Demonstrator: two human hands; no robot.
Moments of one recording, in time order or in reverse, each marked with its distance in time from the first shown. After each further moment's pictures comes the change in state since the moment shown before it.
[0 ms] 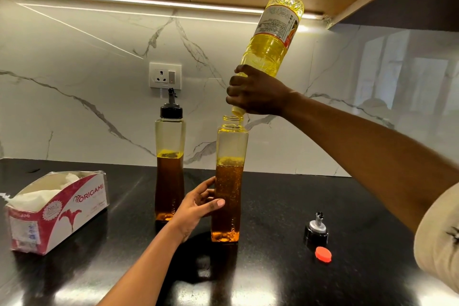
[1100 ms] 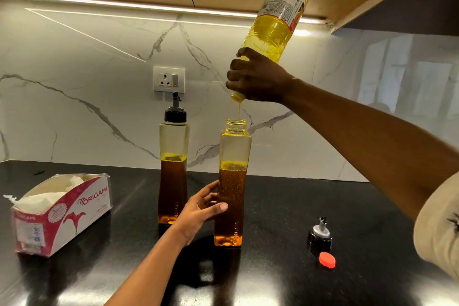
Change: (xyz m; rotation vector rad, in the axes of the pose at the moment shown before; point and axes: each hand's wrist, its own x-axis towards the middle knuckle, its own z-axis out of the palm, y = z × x) left_hand 0.002 -0.004 -0.003 -0.028 -0.008 -0.012; right_hand 0.014 0.028 -0.009 -0.108 0.062 0.053
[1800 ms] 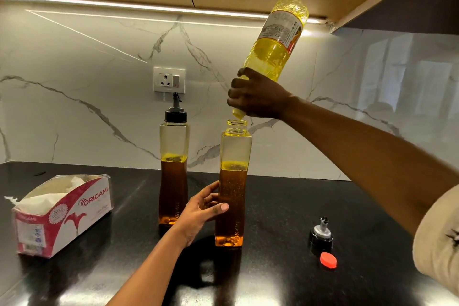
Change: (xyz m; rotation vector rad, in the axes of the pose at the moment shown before) left_hand 0.001 -0.002 -0.001 -0.013 -0.006 0.005; right_hand -0.008 -0.032 0.006 0.134 -0.033 -0.025
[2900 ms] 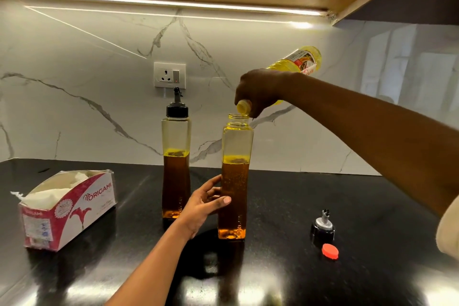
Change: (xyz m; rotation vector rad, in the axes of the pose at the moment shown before) left_hand 0.003 -0.003 -0.001 0.001 0.003 0.025; right_hand 0.015 0.023 -0.018 0.707 -0.555 0.083
